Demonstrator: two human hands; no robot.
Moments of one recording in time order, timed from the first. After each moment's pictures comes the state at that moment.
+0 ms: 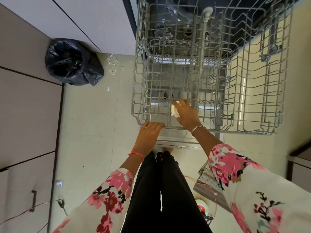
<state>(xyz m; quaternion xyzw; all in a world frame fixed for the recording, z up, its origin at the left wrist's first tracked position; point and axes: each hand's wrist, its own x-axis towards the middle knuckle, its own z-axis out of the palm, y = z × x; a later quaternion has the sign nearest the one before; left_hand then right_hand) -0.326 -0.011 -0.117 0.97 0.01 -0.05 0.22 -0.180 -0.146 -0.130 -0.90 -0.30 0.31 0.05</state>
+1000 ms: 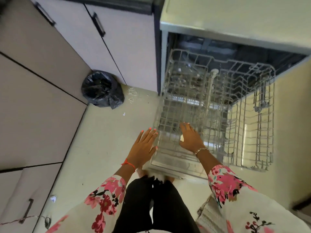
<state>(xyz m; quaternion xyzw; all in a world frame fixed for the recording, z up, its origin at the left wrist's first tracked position) -0.348 0.052 -0.053 0.99 0.03 -0.05 0.13 -0.188 -0.120 -0.045 -0.88 -0.32 0.34 0.04</state>
